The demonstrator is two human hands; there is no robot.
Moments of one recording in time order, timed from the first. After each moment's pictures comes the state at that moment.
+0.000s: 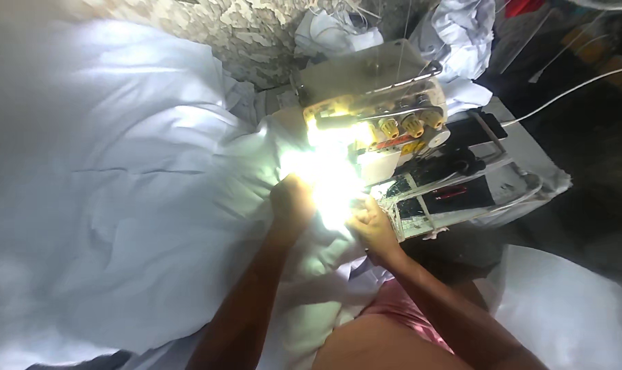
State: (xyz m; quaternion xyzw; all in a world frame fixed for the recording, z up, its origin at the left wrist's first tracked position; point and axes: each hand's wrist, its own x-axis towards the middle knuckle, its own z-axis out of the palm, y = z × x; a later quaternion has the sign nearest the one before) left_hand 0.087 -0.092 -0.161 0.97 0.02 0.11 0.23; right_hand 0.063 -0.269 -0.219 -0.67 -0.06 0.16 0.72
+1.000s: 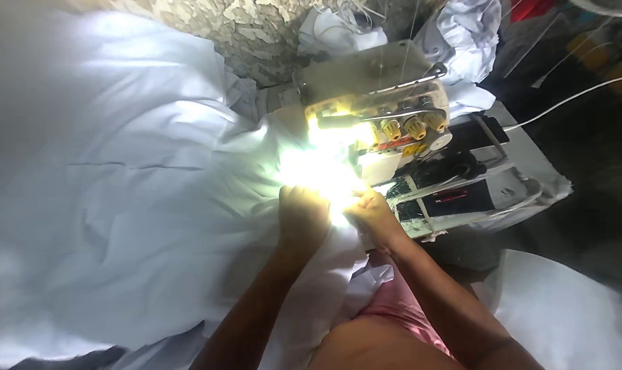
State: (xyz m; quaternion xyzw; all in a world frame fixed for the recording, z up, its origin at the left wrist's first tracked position) left_hand 0.059 -0.110 -0.168 0.96 -0.09 0.23 0.09; right_hand 0.087 -0.269 -0.178 -0.64 -0.10 0.23 0.73
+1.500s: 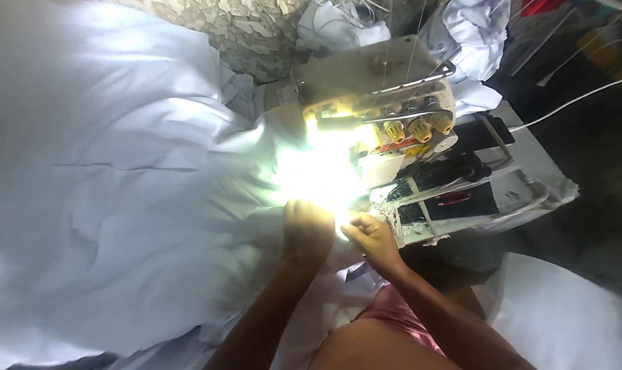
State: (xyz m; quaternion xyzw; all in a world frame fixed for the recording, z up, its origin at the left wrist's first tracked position) left_hand 0.050 -0.122 -0.187 0.96 -0.08 0.26 0.04; right_hand 0.058 -0.275 -0.223 -0.72 -0.06 0.16 0.68
